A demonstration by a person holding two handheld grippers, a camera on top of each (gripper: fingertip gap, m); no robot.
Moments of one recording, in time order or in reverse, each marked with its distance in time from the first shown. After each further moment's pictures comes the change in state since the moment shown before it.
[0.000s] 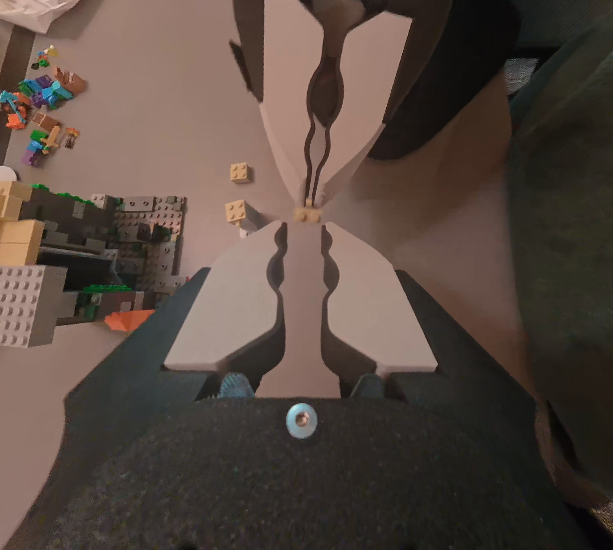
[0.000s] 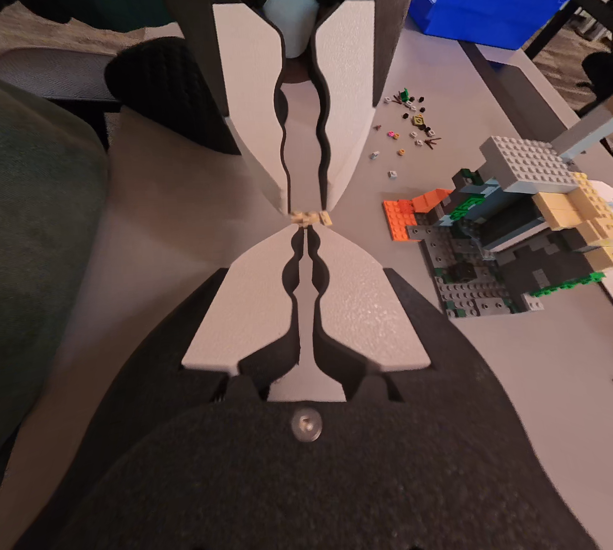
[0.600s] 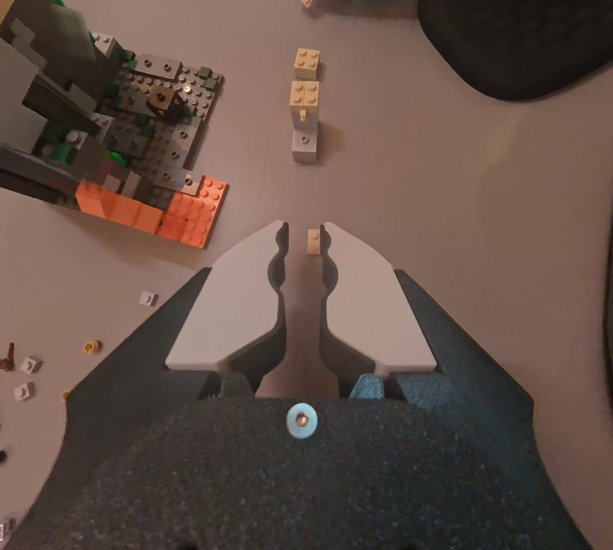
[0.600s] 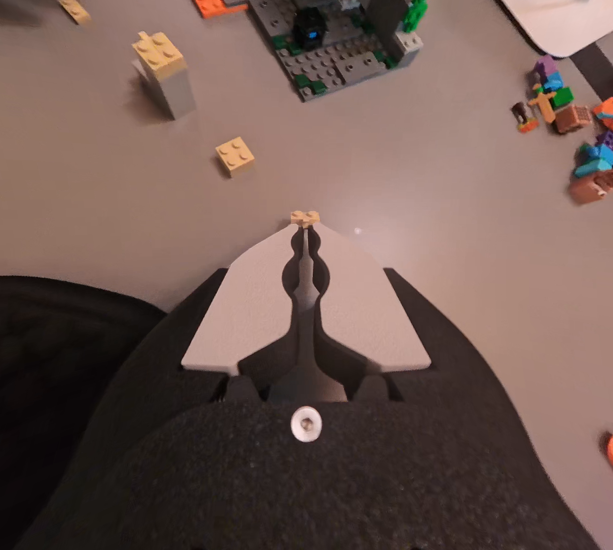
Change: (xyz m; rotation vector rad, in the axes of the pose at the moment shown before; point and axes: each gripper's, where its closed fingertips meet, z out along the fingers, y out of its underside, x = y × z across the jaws) left arm -0.037 0.079 0.016 -0.038 -0.071 -0.267; right arm 0.094 0.140 -0.050 -0.358 0.309 0.267
